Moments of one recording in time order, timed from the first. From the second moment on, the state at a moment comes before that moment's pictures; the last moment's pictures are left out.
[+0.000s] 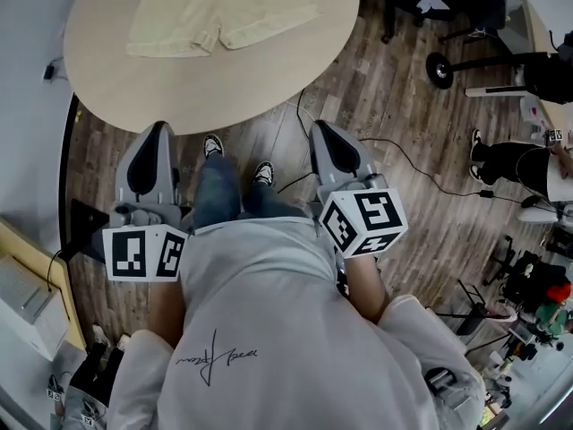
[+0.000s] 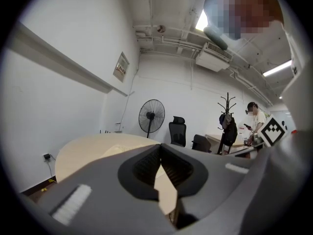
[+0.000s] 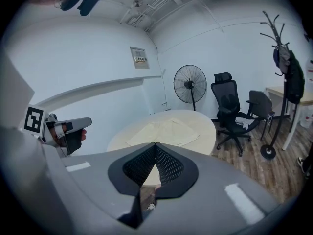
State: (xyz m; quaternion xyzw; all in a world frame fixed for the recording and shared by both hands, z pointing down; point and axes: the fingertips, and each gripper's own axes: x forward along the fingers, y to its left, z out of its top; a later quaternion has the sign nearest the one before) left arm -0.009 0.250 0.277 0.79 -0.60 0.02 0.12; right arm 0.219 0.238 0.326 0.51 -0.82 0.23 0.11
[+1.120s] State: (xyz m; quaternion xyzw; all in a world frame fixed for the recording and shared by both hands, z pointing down) left arm -0.154 0.044 0.262 0.86 -0.50 0.05 0.07; right arm 0.075 0.110 0.311 0.53 -0.81 0.16 0.20
